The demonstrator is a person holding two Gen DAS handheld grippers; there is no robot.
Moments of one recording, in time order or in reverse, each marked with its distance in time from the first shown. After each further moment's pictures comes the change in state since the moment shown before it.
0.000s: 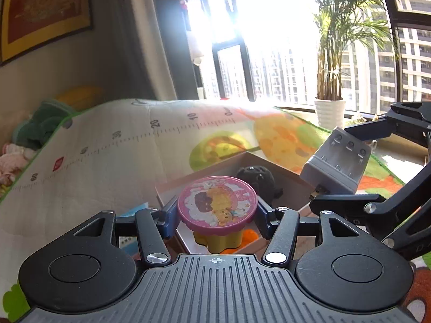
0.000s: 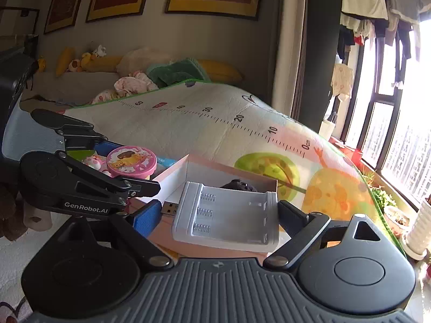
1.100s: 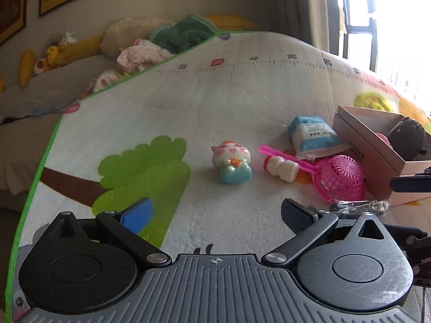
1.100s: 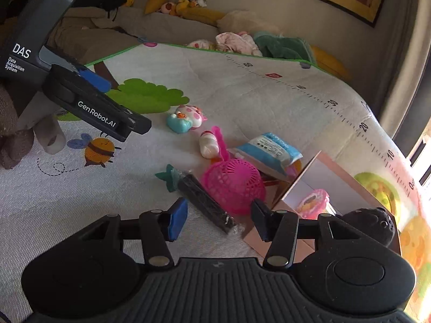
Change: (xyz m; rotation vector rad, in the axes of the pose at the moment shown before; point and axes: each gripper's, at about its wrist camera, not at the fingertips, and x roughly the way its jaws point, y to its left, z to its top) left arm -0.073 0.141 -0.132 -0.356 0.196 0.439; right arm 0.084 0.157 -0.017 -0.347 0.147 0.294
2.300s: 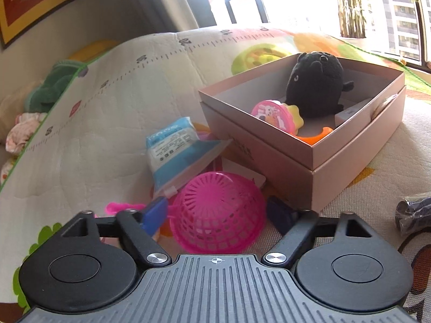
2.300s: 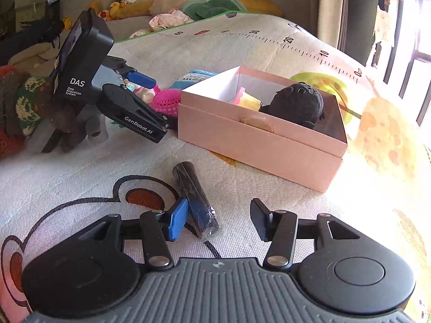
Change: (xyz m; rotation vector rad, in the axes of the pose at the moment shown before) left arm 0.068 -0.143 0.013 0.497 -0.005 -0.260; right arm -0.083 -0.070 -0.106 0.374 0.100 -0.039
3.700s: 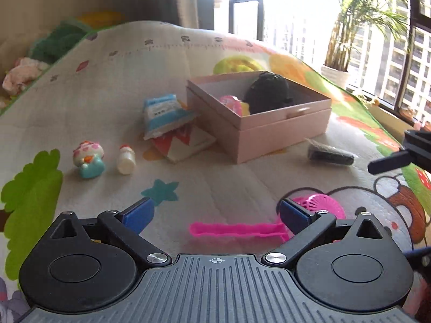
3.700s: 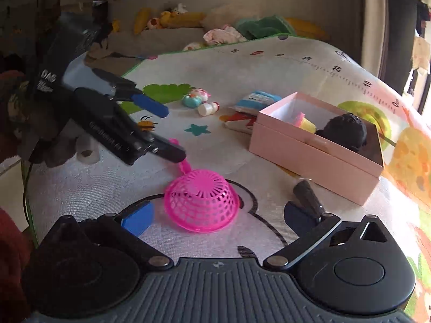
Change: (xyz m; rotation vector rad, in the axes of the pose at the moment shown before) left arm -0.113 0.016 -0.045 -0.281 0.016 -0.184; right arm -0.043 0.056 -0.004 -0.160 -0.062 0.166
